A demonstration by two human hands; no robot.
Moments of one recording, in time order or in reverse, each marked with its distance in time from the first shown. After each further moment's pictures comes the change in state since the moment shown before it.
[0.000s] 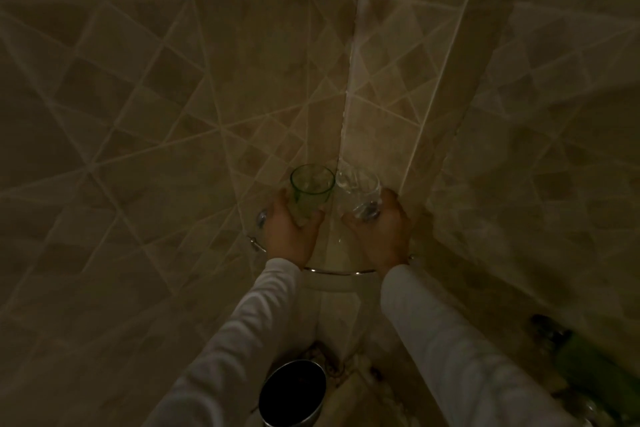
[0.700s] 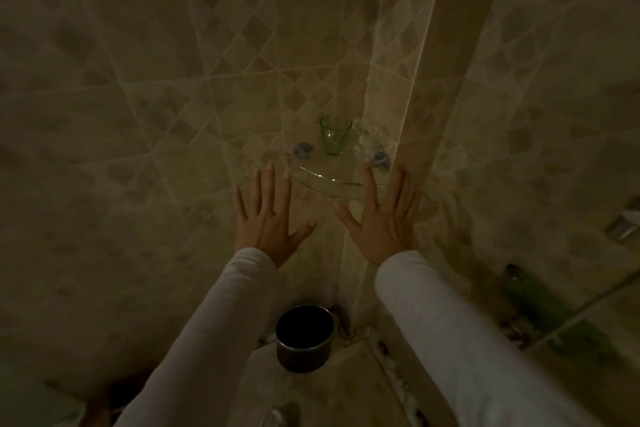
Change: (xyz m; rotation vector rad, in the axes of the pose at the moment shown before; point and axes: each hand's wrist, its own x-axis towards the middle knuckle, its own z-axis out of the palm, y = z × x) left_hand -0.228 0.004 -0.094 1.022 0.072 0.262; right_hand -0.163 0.021 -0.122 -0.559 -0.120 -0.566
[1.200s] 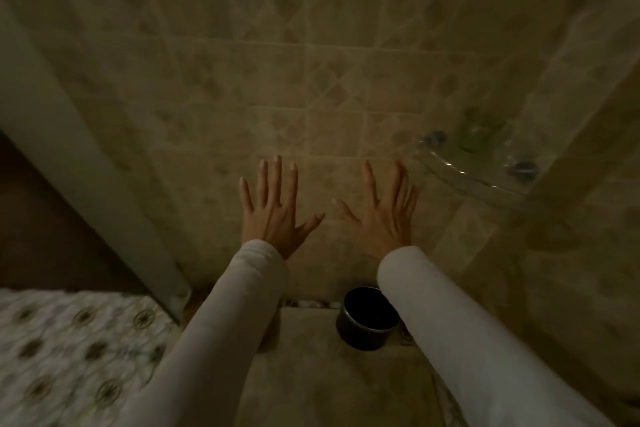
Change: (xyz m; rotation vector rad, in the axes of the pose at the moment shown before) left_hand -0.132 -0.147 -0.058 0.211 -0.010 -0.364; right_hand -0.063 -0.178 0.038 0.230 -0.211 -0.355
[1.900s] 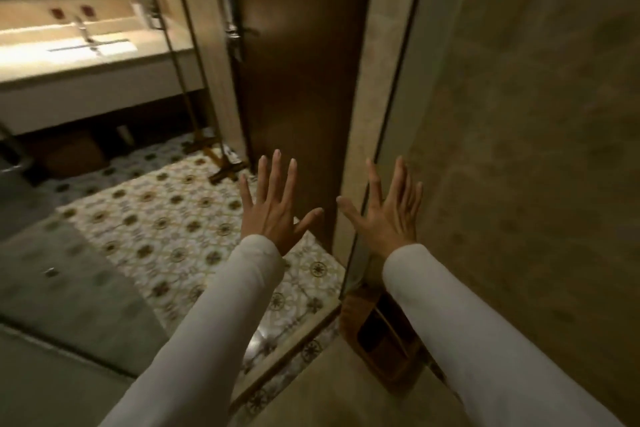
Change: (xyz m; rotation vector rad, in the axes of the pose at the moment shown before) left_hand -0.213 -0.444 -0.105 0.317 -0.012 -0.770; right_hand -0.051 -0.498 0.140 0.319 -0.322 -0.728
